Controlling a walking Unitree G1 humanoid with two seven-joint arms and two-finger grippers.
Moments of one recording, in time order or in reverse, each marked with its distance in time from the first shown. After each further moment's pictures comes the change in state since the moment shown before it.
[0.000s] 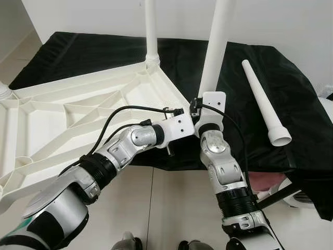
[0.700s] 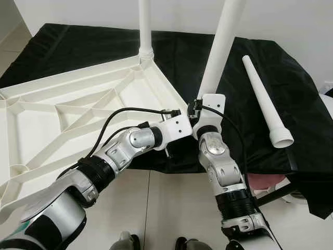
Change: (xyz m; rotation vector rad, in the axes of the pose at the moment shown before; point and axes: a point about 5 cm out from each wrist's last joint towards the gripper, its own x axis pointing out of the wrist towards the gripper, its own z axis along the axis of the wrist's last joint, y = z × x) left arm -0.004 0.004 0.000 -0.032 0.014 0.014; right arm 0.000 0.003 0.003 0.038 -0.003 0.019
